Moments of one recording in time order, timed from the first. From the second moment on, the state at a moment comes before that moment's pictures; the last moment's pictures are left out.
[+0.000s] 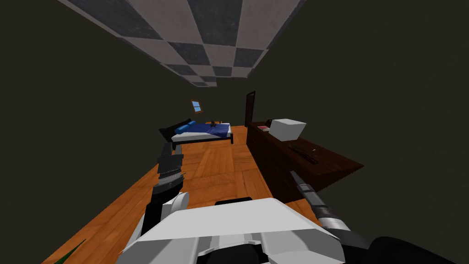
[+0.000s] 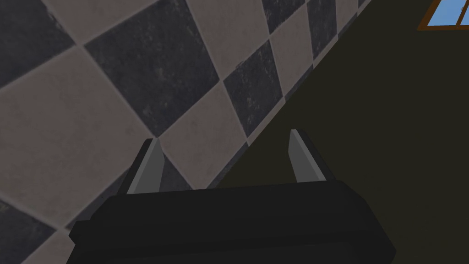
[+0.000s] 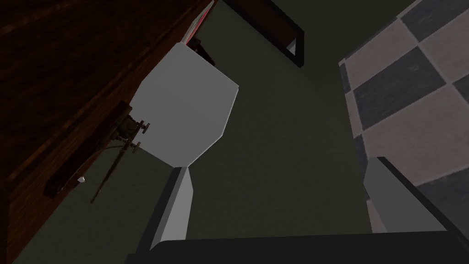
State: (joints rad) left arm 0.50 -0.02 0.05 -2.26 0.02 -0.55 -0.16; right arm 1.20 -0.22 -0.21 -2.27 0.04 -0.39 0.22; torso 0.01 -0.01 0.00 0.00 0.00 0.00
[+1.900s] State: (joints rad) left arm 0.50 -0.02 0.05 -2.26 0.02 -0.55 -0.16; right arm 1.73 -0.30 -0.33 -2.18 0.09 -0.22 0.52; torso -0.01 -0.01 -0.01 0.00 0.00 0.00
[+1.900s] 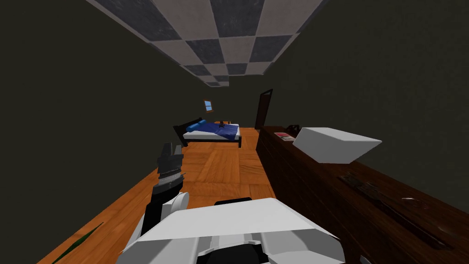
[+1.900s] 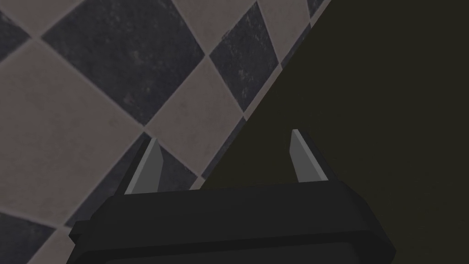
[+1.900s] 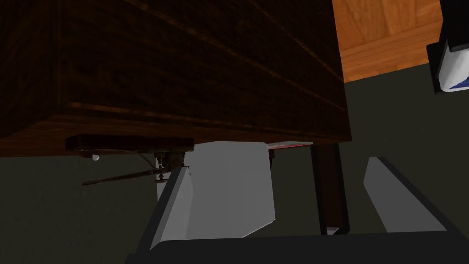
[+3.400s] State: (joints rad) left arm 0.50 -0.02 0.05 -2.26 0.02 -0.55 -0.16; right arm 2.08 -0.46 -0.33 -2.01 0.16 -0.12 0.87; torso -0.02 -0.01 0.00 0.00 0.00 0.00
